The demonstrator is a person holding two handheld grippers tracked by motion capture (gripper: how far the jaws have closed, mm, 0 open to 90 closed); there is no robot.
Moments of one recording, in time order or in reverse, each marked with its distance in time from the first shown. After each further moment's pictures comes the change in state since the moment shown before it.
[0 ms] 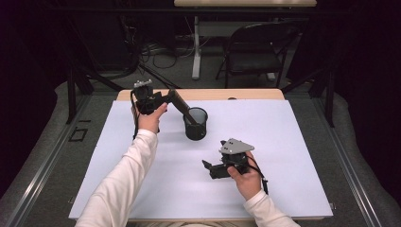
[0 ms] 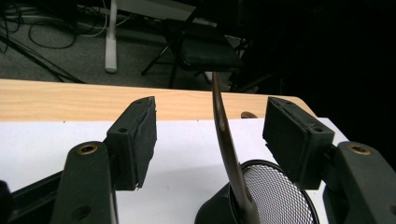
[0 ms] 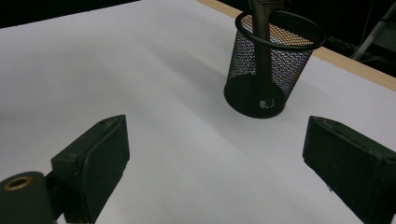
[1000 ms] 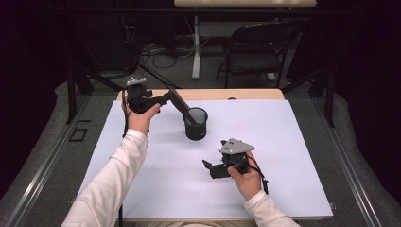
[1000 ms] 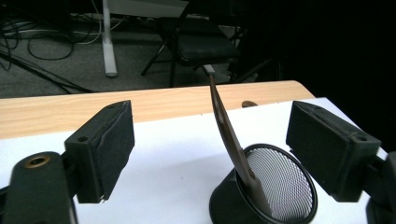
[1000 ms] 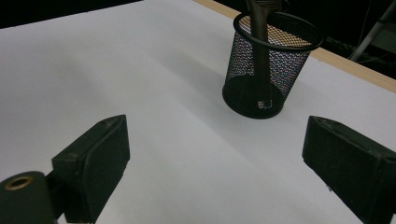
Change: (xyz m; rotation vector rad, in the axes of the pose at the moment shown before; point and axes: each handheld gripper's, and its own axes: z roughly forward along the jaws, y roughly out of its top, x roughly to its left) left arm 0.005 0.013 -0.027 0.048 -0.021 0.119; right arm 0.000 0.000 -0.001 -0.004 -0.005 -0.001
